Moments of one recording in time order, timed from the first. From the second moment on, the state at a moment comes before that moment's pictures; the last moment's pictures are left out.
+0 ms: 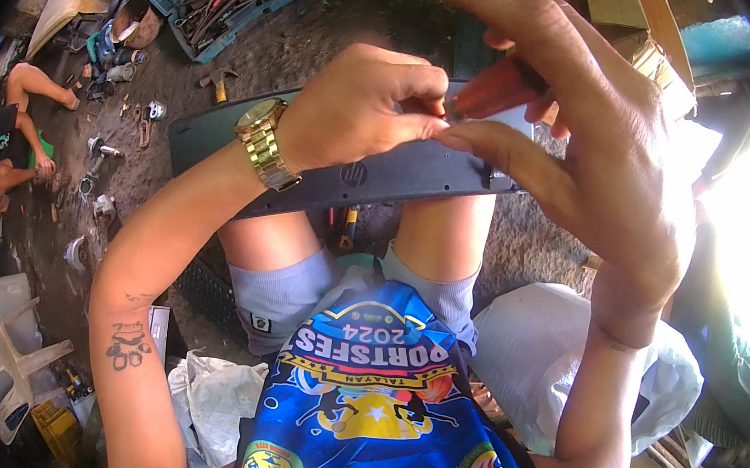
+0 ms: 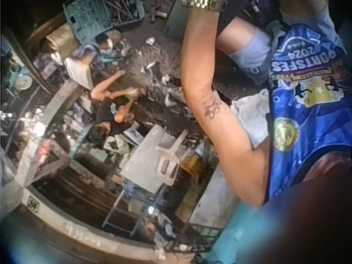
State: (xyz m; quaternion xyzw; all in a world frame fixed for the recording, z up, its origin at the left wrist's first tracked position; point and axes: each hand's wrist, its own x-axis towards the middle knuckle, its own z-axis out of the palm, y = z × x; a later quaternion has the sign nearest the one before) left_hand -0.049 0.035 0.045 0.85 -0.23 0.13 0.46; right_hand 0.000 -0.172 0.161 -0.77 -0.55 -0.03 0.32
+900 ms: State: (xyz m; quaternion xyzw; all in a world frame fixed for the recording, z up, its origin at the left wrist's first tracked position) left_hand -0.167 0.196 0.038 0.92 0.14 0.20 0.30; right_hand 0.003 -0.227 0.146 -0.83 -0.54 -0.17 0.04
